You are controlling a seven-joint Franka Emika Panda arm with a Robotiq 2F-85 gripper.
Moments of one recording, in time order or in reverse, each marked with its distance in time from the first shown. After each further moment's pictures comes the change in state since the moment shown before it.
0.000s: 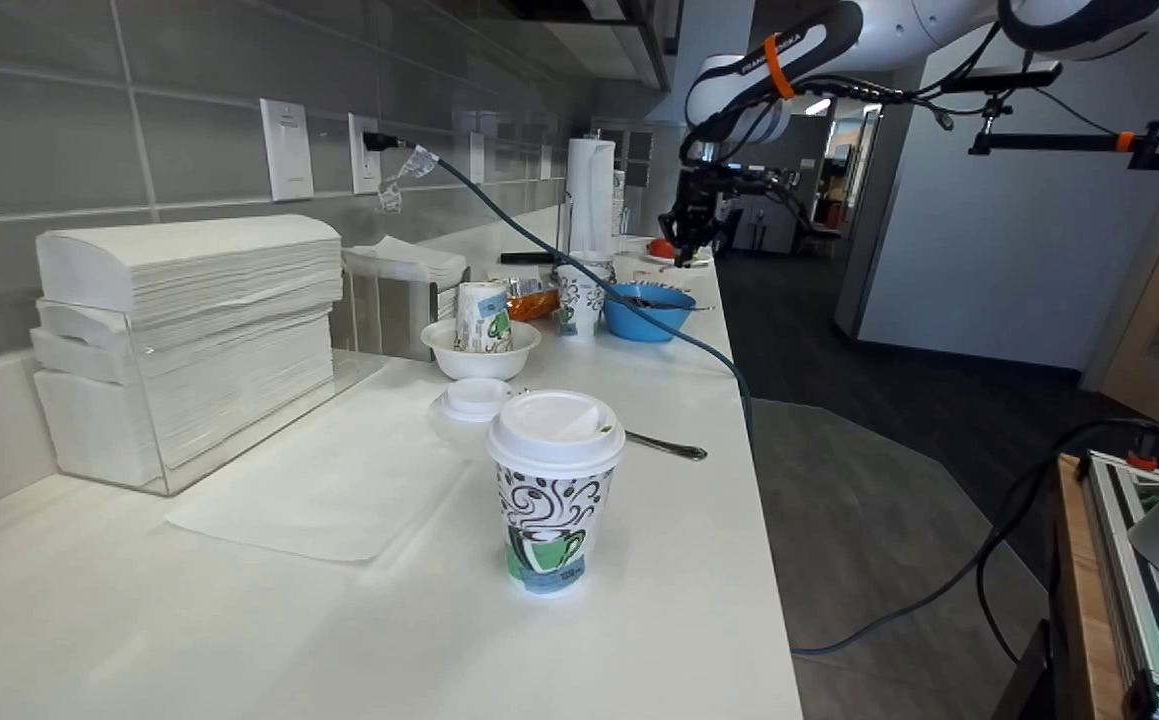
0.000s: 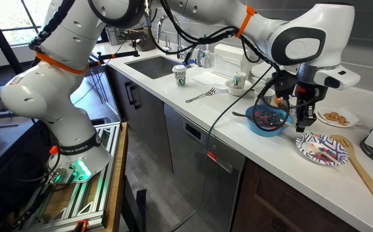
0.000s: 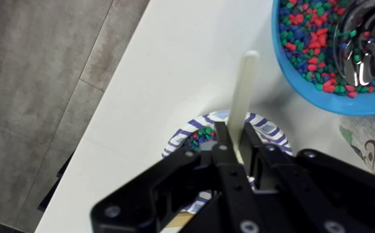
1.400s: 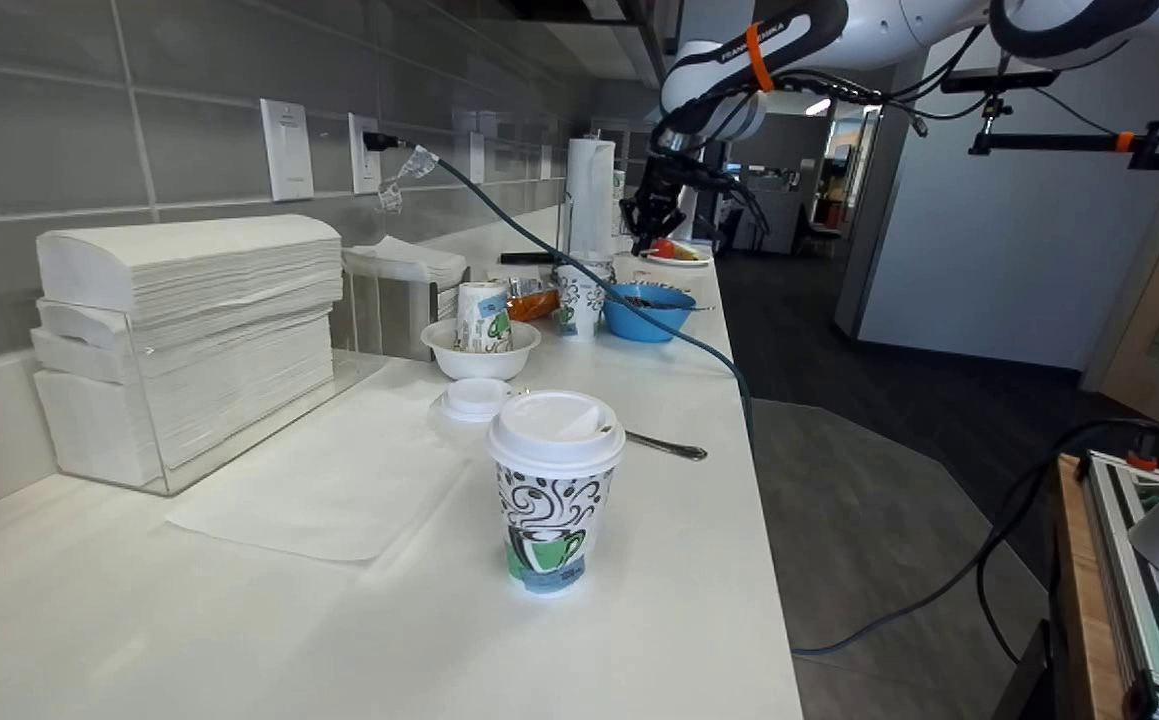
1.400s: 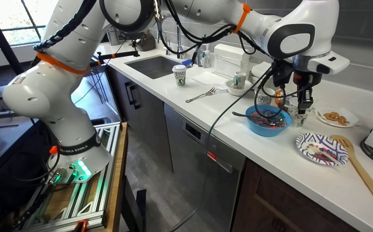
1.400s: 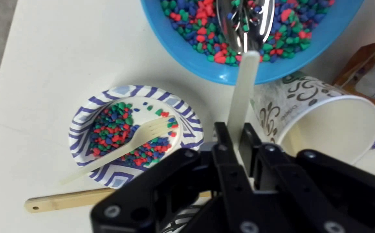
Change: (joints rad) arm 0.059 0.030 0.037 0.056 0.044 0.113 0.074
